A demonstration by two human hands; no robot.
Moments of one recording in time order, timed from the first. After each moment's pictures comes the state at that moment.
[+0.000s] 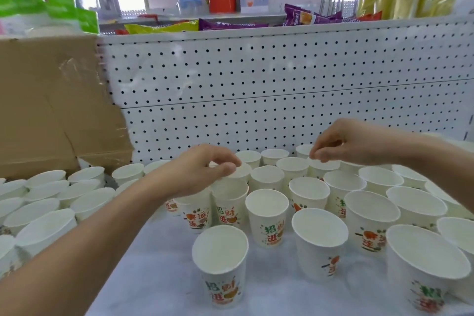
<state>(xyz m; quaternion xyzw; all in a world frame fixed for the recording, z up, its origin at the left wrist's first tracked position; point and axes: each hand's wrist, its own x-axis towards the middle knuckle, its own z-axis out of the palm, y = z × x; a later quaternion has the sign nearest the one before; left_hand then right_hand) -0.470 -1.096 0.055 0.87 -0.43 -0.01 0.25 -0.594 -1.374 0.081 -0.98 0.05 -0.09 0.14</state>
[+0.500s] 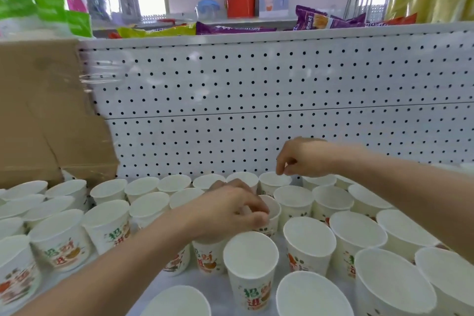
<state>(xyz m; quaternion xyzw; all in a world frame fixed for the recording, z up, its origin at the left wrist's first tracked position) -0.466 -1.175 0.035 0.88 -0.47 -0.02 0.11 -0.466 -1.397 0.075 -1.00 -0.05 -0.03 -0.01</state>
